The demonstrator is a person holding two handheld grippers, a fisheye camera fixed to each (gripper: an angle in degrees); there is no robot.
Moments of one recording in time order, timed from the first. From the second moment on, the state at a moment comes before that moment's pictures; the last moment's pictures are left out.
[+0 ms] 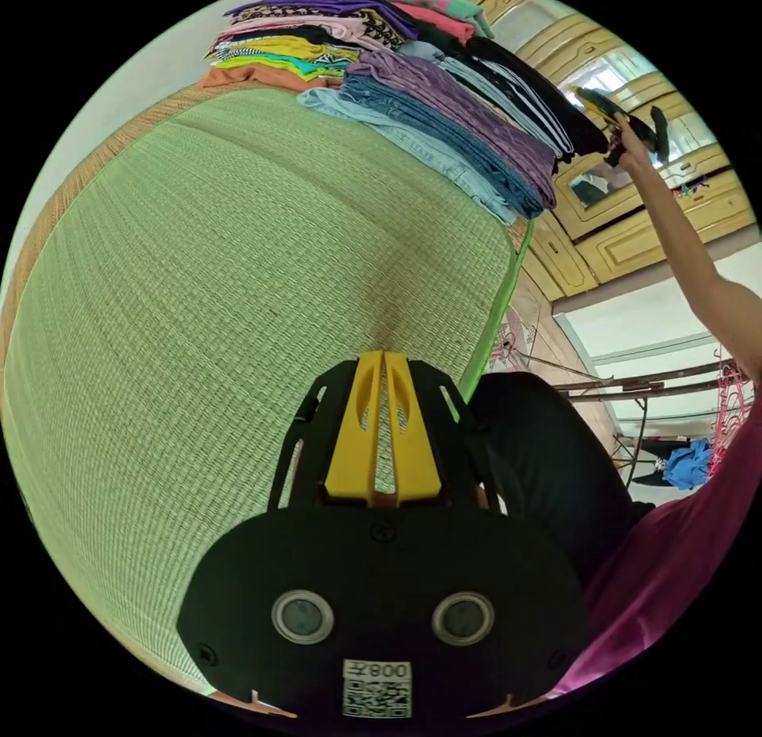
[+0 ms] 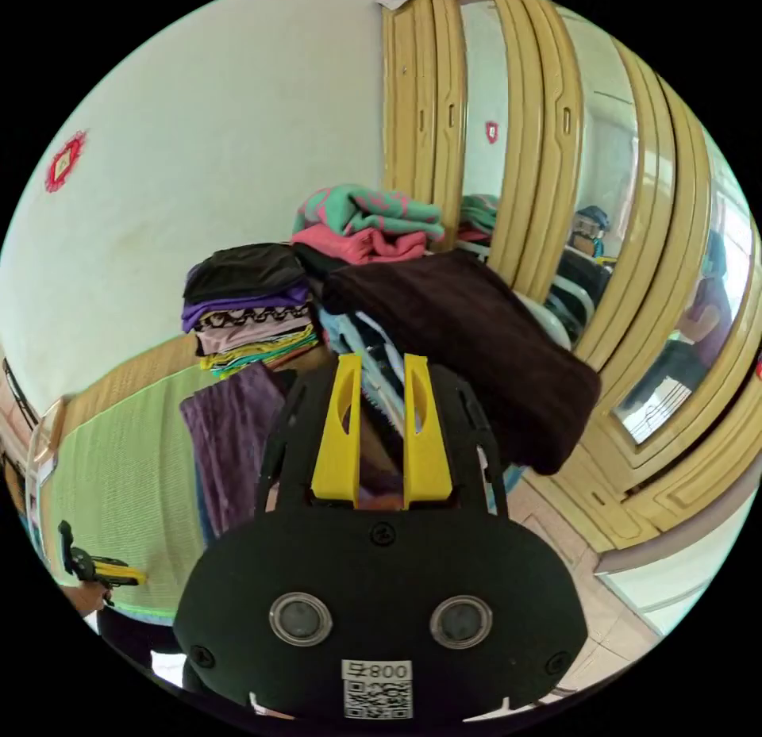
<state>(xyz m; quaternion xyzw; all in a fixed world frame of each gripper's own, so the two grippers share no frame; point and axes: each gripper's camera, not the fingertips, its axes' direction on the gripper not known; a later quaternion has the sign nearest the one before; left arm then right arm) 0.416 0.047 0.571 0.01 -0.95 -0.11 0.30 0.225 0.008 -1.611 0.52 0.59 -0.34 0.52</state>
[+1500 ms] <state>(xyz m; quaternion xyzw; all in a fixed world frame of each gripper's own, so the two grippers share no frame) 0.428 0.434 0.488 0.09 -0.91 0.08 0.40 -0.313 0.054 -1.844 0.46 0.23 -0.66 0.54</state>
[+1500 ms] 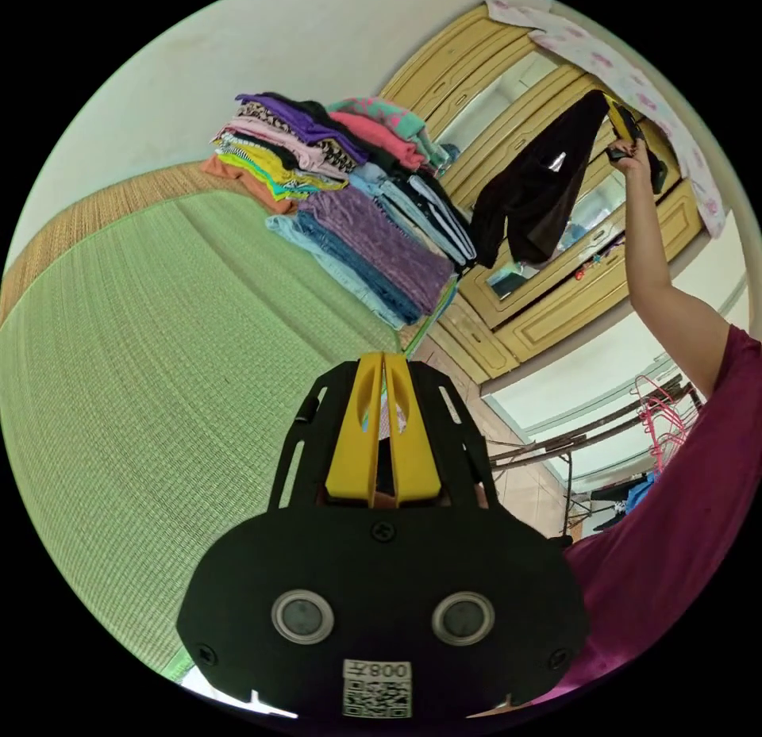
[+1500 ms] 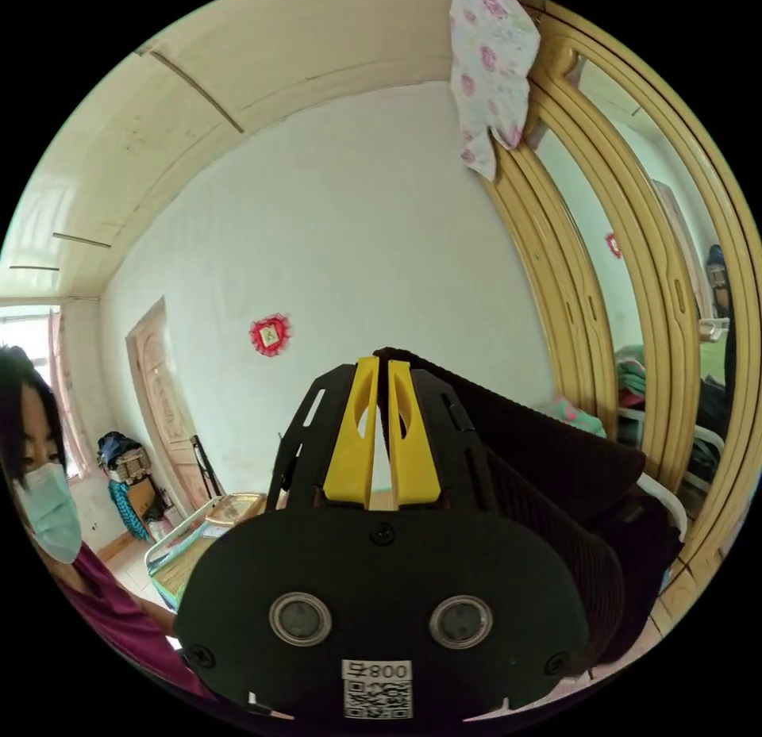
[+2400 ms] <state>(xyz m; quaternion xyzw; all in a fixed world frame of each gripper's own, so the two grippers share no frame) 0.496 0.949 0.440 0.20 -0.83 0.32 0.40 -0.498 0.117 -1.481 0.12 0.07 -0.81 0.57</state>
